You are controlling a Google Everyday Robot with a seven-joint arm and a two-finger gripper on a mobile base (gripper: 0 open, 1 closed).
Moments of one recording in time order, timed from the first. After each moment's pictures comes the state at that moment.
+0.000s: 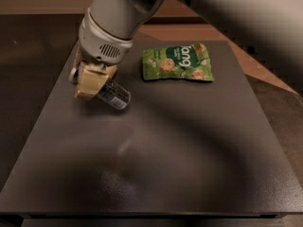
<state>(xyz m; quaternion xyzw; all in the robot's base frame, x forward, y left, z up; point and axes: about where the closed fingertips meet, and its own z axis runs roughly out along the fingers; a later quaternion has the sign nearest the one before) 0.471 0.136 0.950 -0.76 0.57 0.17 0.25</state>
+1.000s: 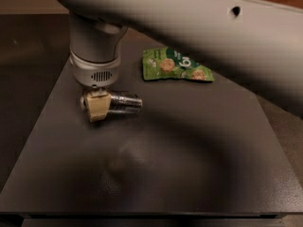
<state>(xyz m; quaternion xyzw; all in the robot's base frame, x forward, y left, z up) 0.458 0.126 0.895 -0.83 0.54 0.05 0.13</state>
